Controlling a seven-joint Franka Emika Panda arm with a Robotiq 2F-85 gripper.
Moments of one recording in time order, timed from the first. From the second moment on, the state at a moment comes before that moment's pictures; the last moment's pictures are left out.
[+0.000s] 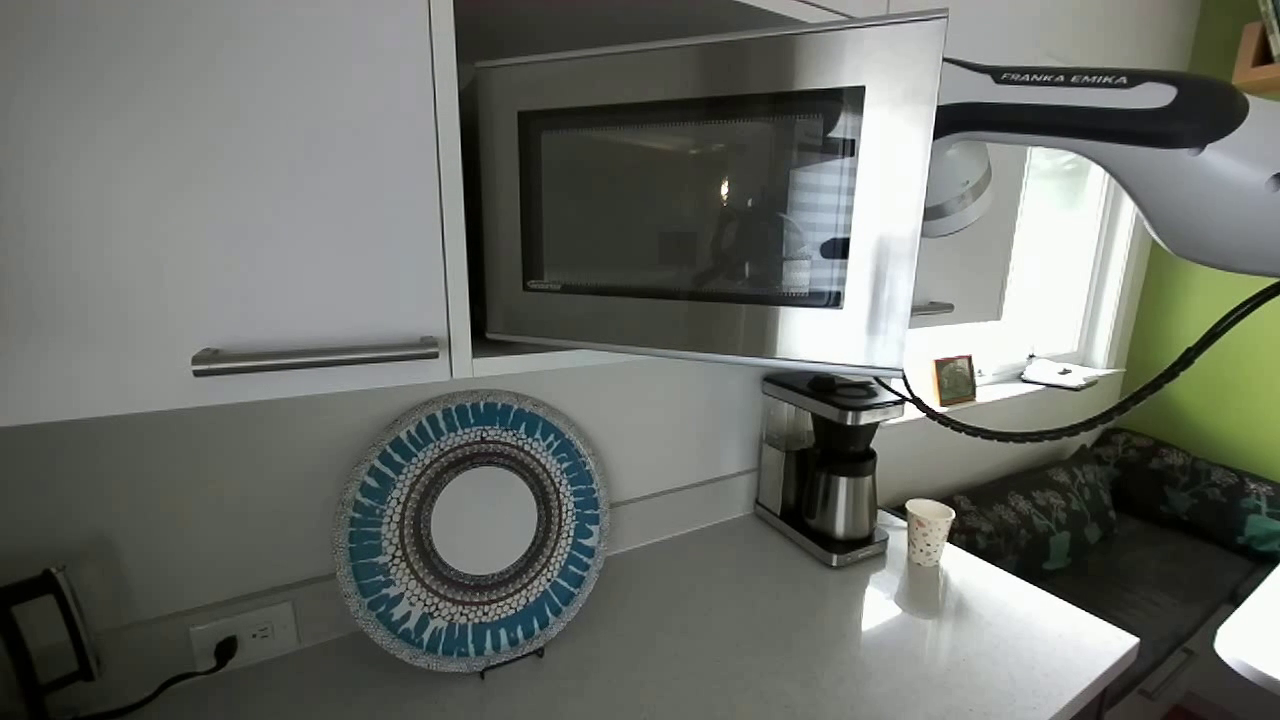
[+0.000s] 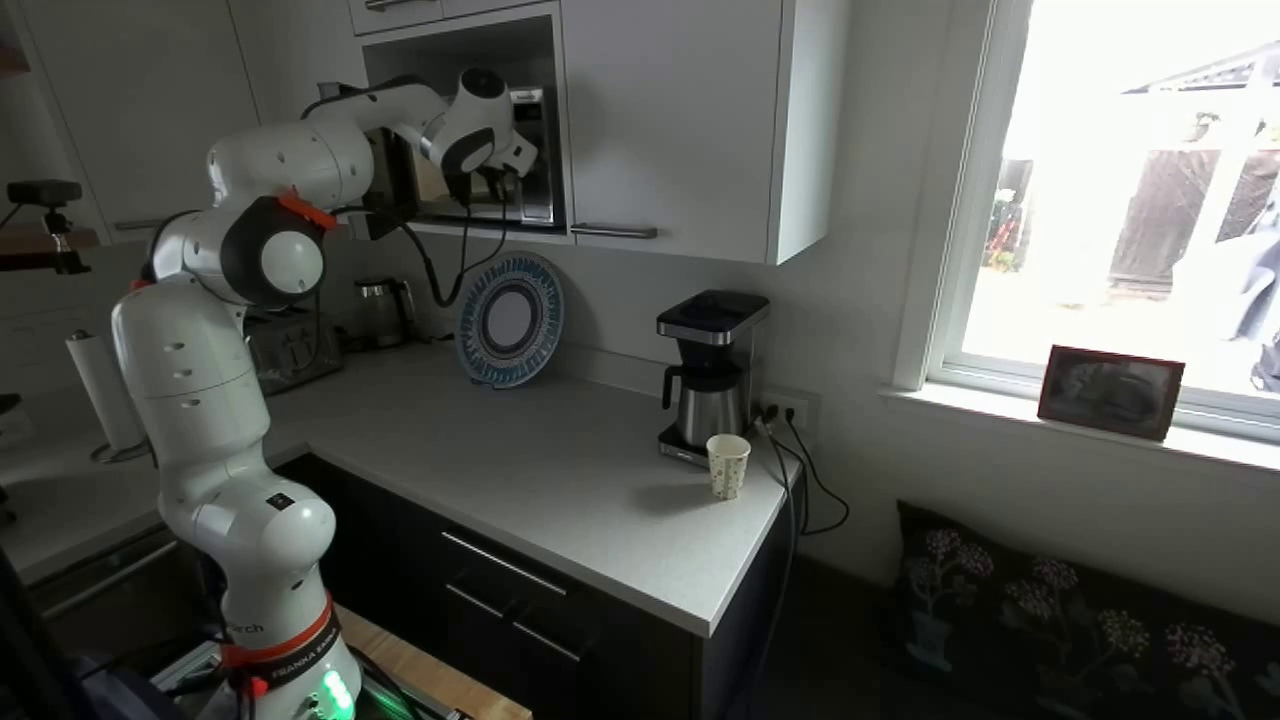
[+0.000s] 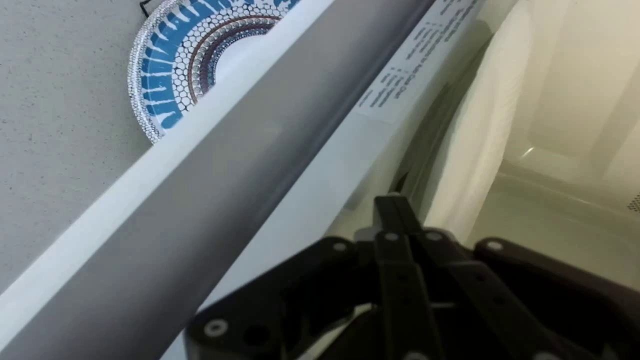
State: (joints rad) arm 0.03 -0.03 0.04 -1.46 0.67 2.15 0.48
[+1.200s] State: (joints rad) arm 0.03 0.02 0.03 -1.29 0.55 2.00 0.33
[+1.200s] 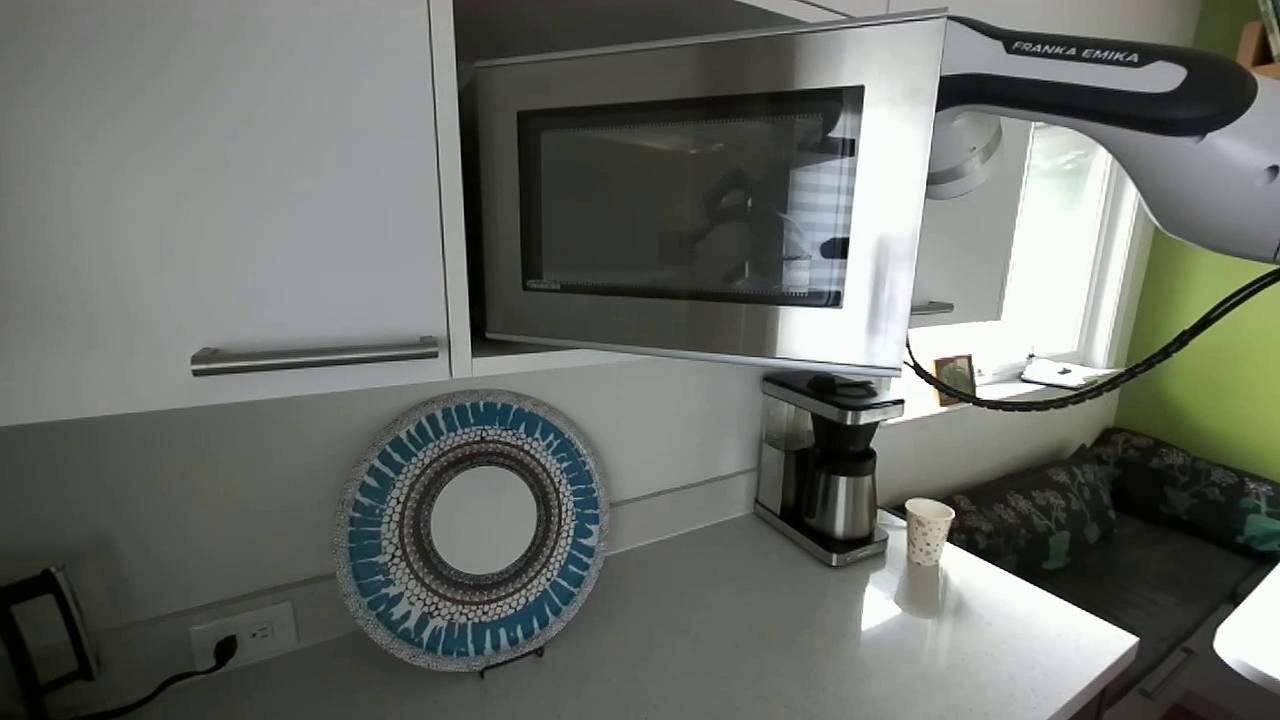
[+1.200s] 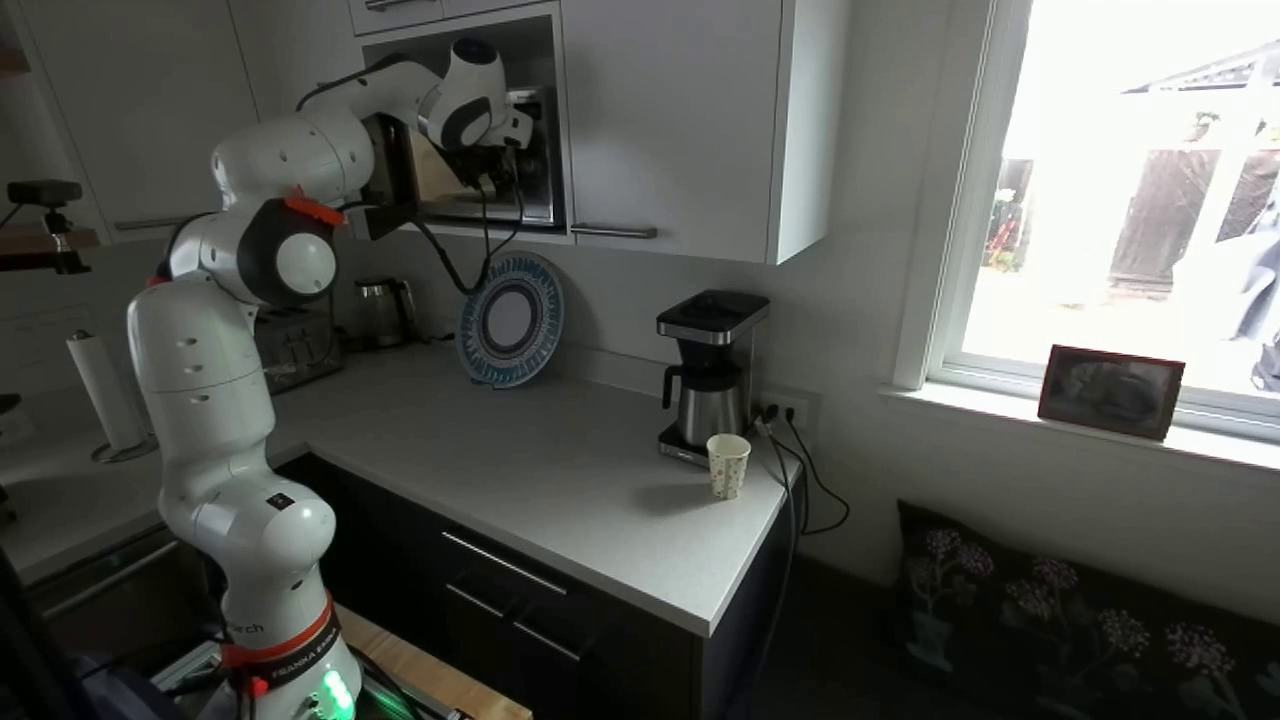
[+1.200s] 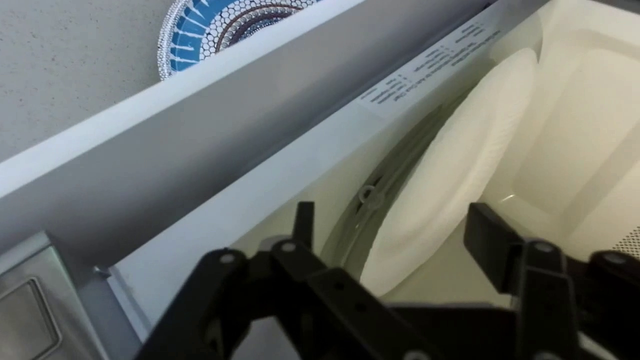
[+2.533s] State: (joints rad) arm 0.08 0.07 0.07 -1.20 0.40 1.98 0.50
